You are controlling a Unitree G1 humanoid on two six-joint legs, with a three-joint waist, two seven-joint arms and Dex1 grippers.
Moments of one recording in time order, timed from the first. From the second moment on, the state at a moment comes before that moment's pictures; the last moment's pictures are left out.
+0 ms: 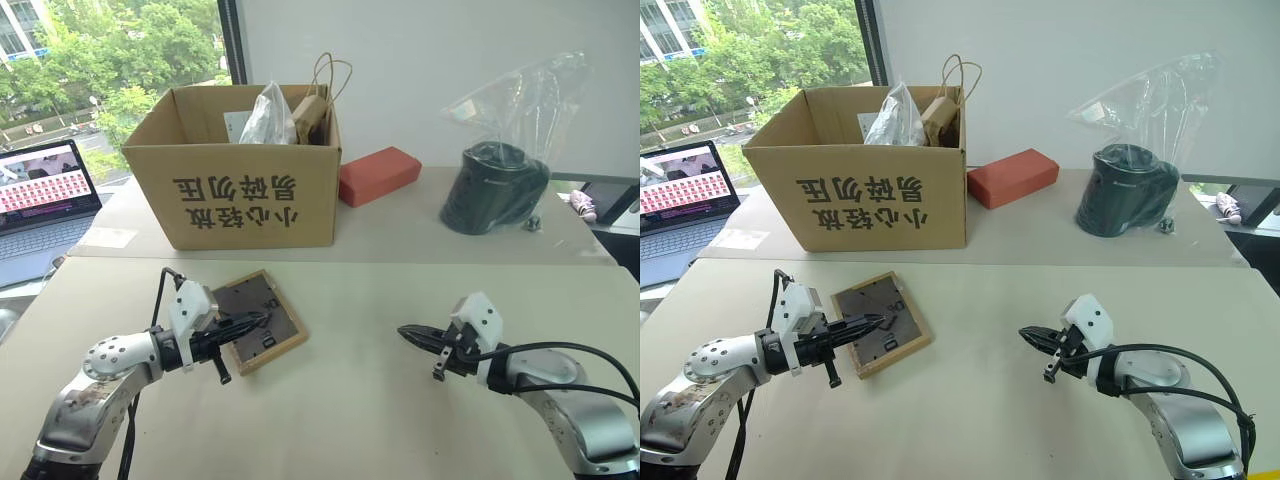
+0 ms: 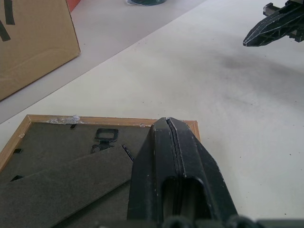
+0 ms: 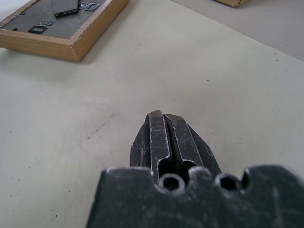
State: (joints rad) left arm -0.07 0.70 0.13 -0.38 -0.51 0.41 -0.87; right arm -0.06 -0.64 -0.08 -0.43 0.41 0.55 0.78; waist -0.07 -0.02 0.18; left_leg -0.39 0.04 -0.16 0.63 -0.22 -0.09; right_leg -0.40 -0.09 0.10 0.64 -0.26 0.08
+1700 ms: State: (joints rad) left arm -0.29 0.31 -0.12 -0.07 0.01 0.49 -0.35; right arm -0.42 -0.37 0.37 -0.30 -0.13 0.85 0.66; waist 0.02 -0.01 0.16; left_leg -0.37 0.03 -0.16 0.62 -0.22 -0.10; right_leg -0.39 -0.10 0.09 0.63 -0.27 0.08
